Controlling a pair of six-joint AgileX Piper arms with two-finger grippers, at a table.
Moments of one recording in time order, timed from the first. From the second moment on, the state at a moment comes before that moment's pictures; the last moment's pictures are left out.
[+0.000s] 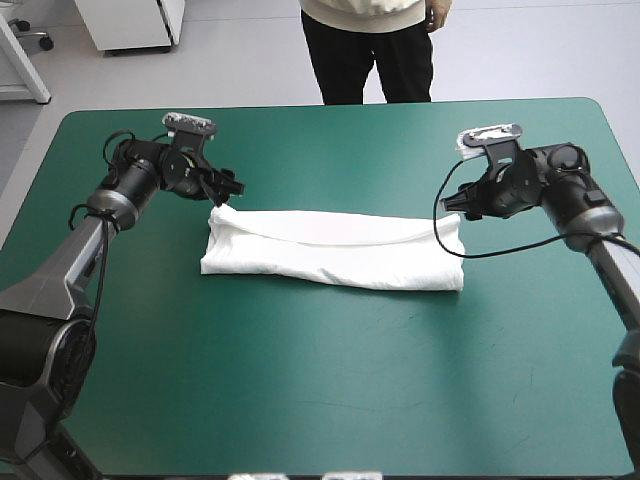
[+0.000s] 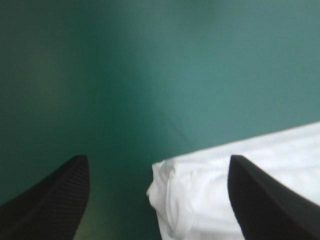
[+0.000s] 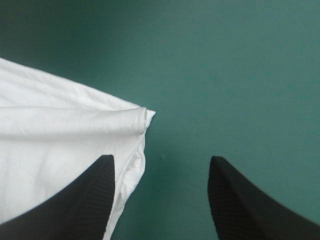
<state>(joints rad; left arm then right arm) -0.20 1.78 -1.56 0.03 0.76 0.07 0.18 1.58 -1.41 -0.02 0.88 -0.05</state>
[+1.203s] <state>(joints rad) -0.37 2.01 -1.45 -0.79 0.77 0.57 0.18 1.23 -0.99 0.08 0.75 0.12</state>
